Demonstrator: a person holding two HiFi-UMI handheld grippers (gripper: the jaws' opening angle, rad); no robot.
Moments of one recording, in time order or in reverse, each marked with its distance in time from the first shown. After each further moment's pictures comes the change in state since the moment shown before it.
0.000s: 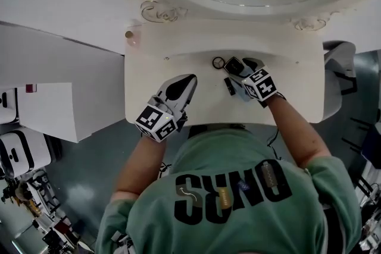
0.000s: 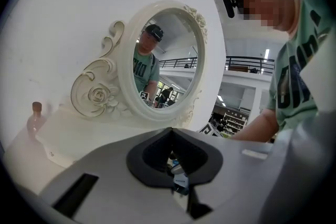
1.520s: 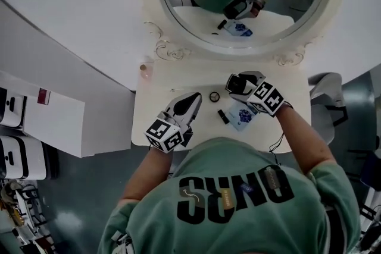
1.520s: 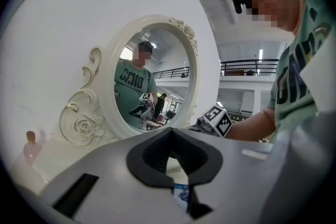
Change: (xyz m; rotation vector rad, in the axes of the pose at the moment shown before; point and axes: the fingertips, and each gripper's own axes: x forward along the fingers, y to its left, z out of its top) left arm 0.006 -0.050 0.066 0.077 -0.122 0.004; right arm -0.124 0.018 0.113 -0.363 -0.128 0.094
